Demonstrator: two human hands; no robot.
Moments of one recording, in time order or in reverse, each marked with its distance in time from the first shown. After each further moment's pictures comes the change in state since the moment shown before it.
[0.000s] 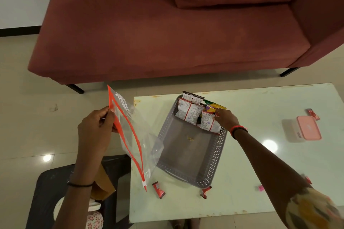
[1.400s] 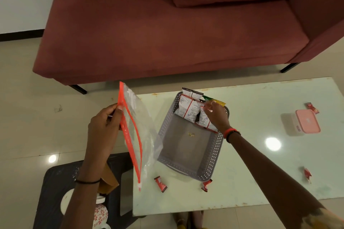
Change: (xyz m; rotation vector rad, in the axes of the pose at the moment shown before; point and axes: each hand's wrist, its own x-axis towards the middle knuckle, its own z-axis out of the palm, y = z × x) left_hand -0.018 0.008 0.004 -0.142 -0.054 -0.019; right_hand -0.034 -0.036 0.011 0.360 0.269 -0.144
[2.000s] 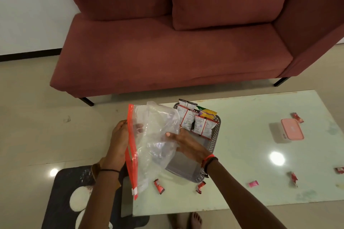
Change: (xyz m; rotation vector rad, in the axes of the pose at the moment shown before) left_hand -0.030 0.022 0.014 -0.363 -0.075 -0.445; right_hand -0.128 -0.093 -0.019 1.078 -0.824 0.084
